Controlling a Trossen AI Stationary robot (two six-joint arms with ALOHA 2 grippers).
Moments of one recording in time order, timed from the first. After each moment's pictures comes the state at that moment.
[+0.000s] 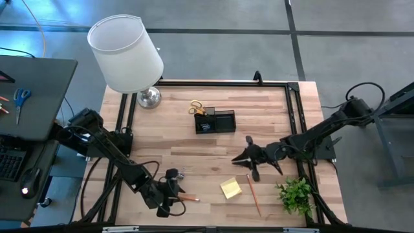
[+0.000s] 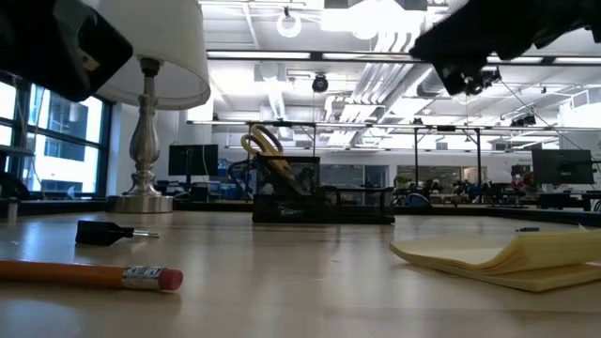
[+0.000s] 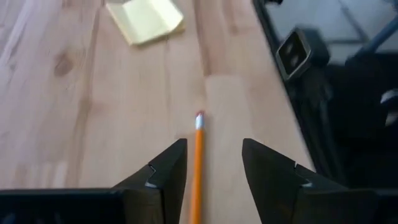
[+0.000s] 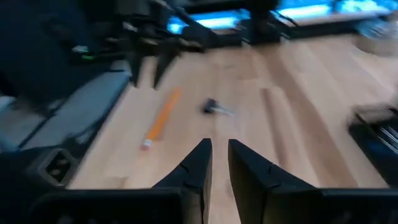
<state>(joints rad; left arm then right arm) -0.67 1.63 0.83 0.02 -0.42 -0.54 0.42 1.23 0.51 0.41 0.25 0.24</state>
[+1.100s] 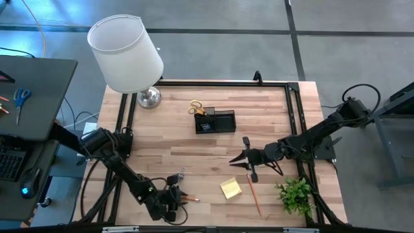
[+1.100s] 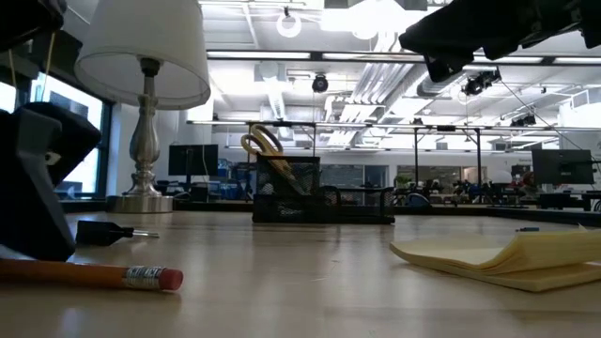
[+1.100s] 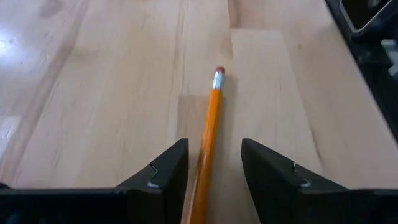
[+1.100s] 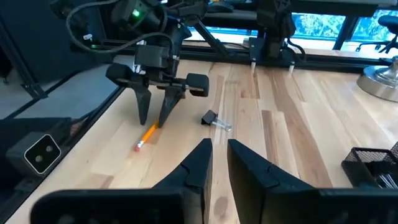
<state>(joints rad) -0.74 1.94 0.83 0.23 -0.62 -0.66 0.42 1.29 0.51 0.51 0.23 0.05</state>
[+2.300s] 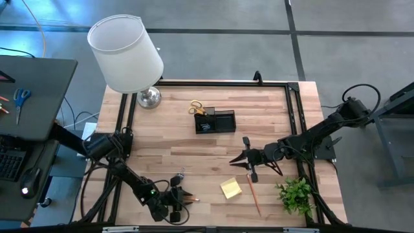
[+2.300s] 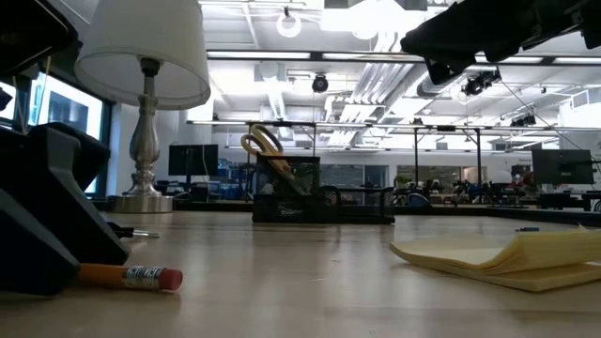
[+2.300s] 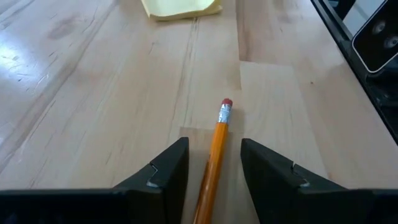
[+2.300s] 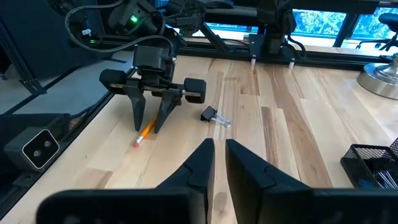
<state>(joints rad) -0.74 2.07 0.84 0.43 -0.72 -0.67 0.42 1.29 0.51 0.50 0.23 0.04</state>
